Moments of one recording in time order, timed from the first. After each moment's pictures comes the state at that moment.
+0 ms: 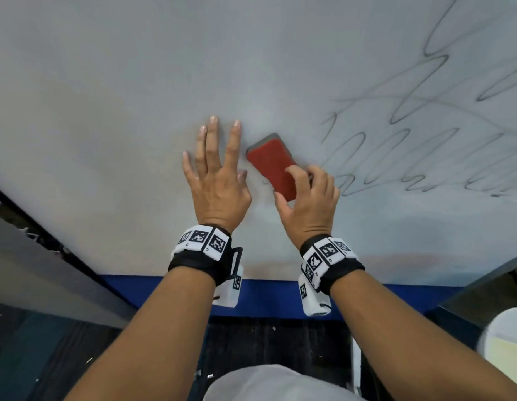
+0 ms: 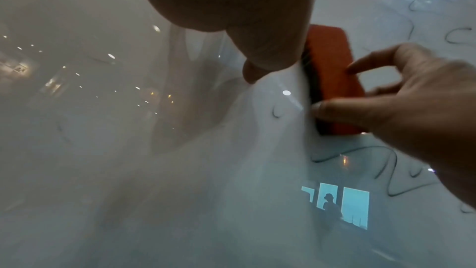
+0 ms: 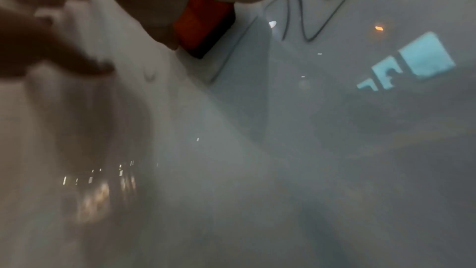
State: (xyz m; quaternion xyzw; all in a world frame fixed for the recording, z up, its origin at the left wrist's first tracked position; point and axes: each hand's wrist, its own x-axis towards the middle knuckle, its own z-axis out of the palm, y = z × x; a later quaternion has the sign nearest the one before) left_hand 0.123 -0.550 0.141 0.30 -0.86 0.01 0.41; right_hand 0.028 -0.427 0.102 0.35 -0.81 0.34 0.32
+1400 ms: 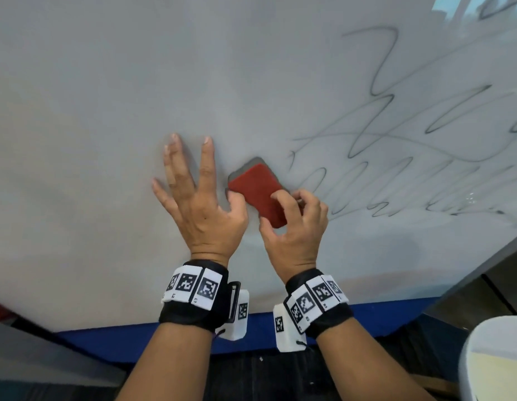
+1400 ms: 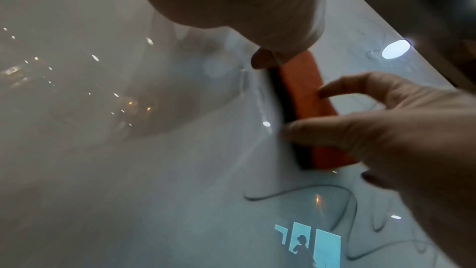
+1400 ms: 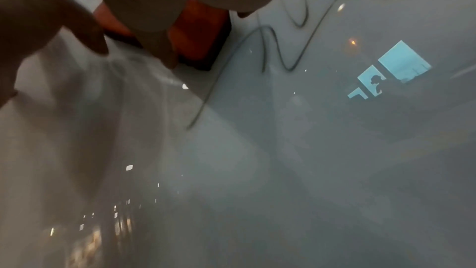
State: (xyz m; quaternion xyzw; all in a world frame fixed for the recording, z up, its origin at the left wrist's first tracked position) left_hand 0.081 -0.518 0.174 0.27 -0.80 -0.13 0.52; right_hand 0.012 -0.414 0.121 0.30 -0.77 0.44 0.35
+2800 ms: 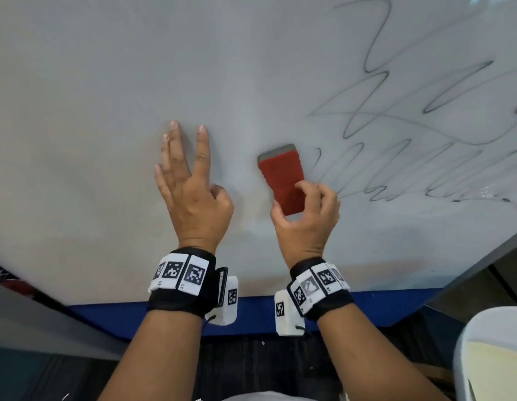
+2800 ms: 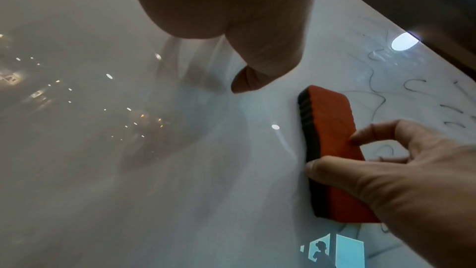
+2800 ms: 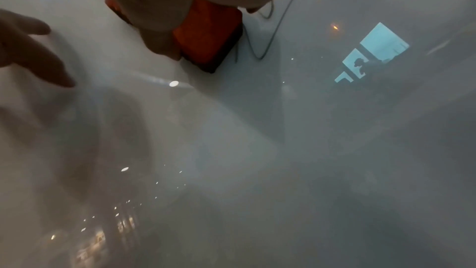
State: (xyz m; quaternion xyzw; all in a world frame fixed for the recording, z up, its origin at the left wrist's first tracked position) left_hand 0.101 -0.512 0.171 0.29 -0.83 -0.12 0.46; right_hand 0.003 -0.393 0.101 0.24 -0.77 0.48 0.34
